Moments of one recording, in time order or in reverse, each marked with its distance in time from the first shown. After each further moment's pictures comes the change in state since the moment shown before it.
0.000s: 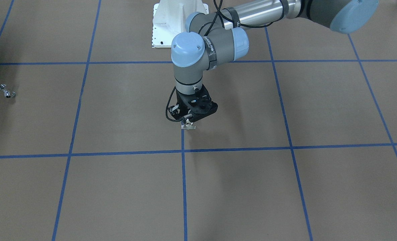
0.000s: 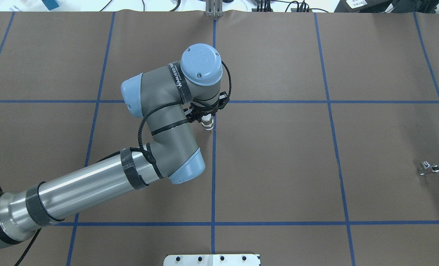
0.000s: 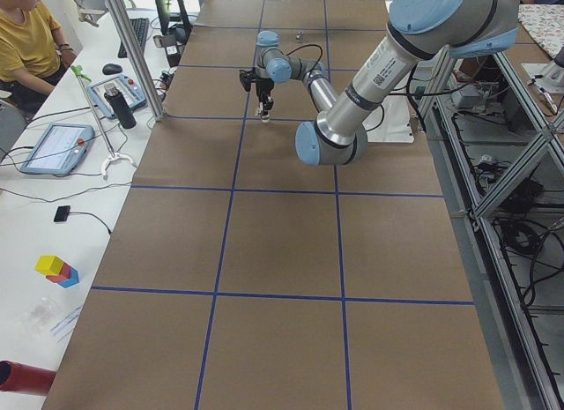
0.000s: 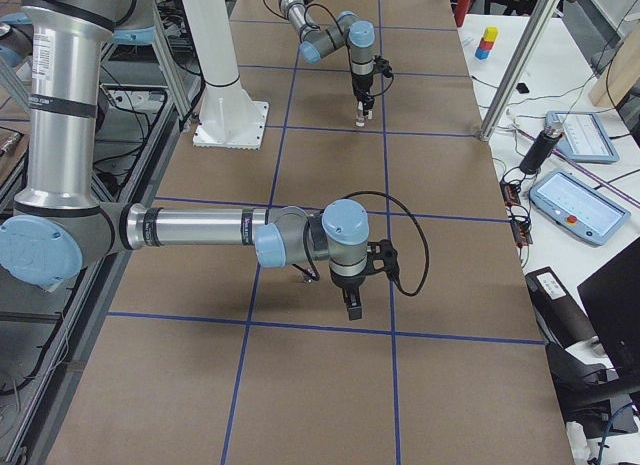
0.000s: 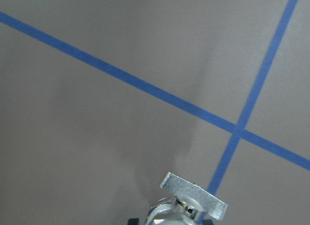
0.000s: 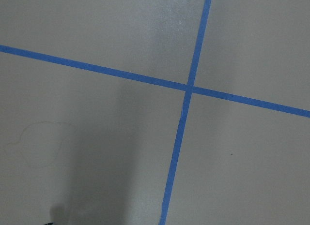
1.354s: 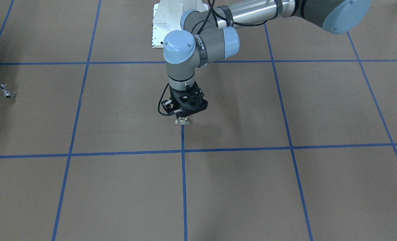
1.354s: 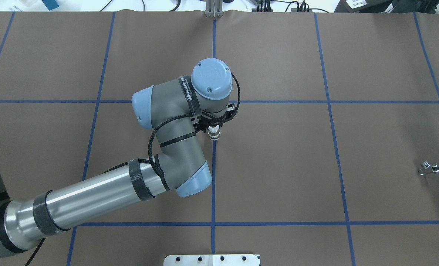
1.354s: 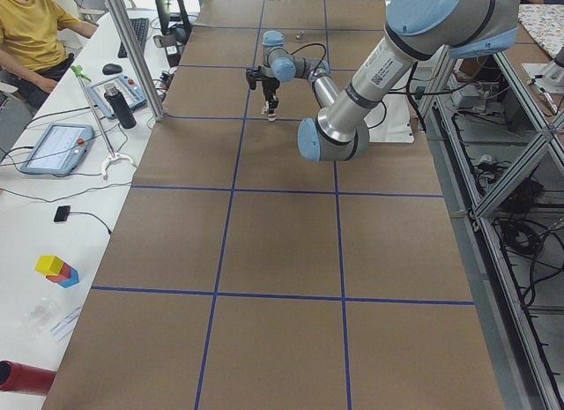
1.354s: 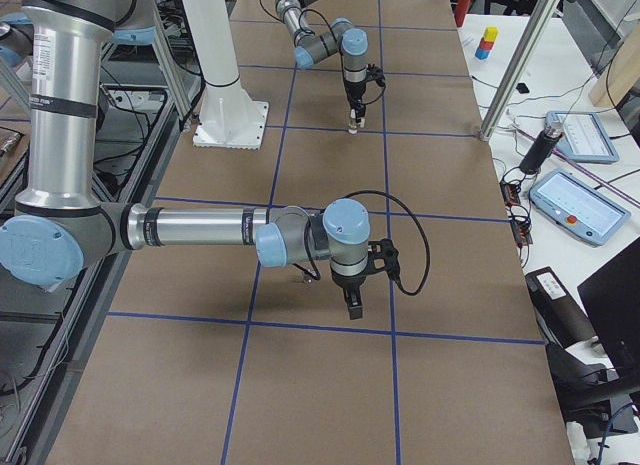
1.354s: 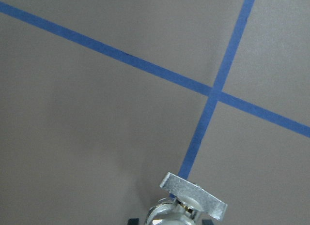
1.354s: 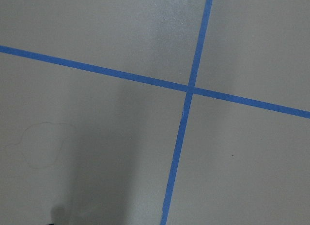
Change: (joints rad) left arm 0.047 -0.006 0.009 -0.009 0.022 0.052; right arm 0.000 0.003 0.000 0.000 0.001 0.000
